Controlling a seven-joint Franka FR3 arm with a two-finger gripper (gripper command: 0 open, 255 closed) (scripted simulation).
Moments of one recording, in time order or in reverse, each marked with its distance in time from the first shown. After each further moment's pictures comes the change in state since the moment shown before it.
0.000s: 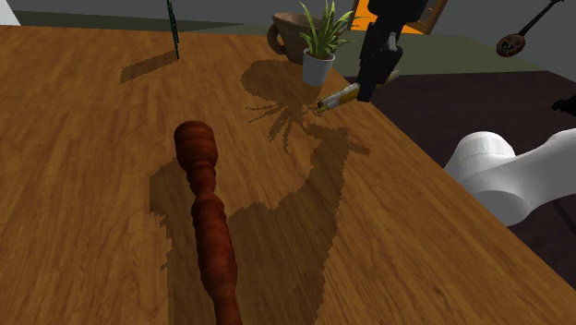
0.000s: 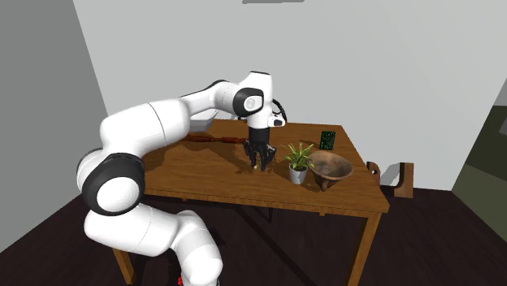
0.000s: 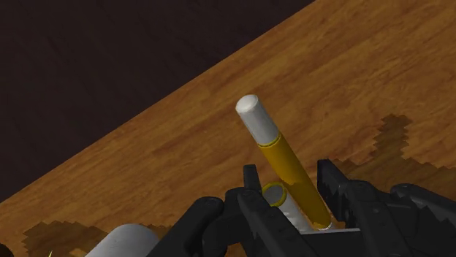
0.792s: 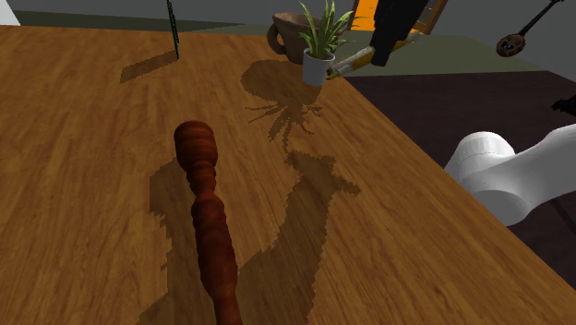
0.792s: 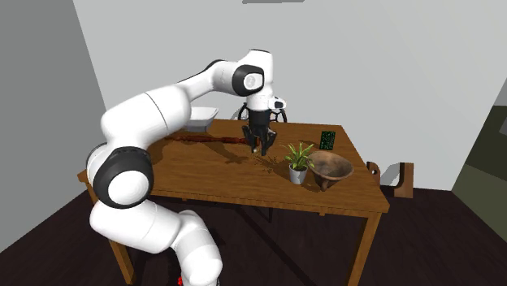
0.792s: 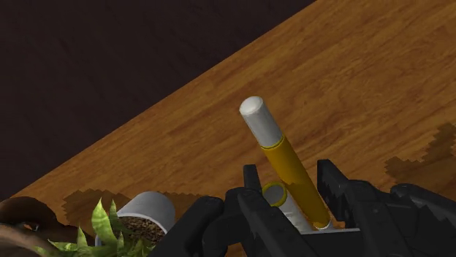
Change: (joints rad) arm -0.009 0.066 -0.008 0.211 -0.013 -0.145 0.009
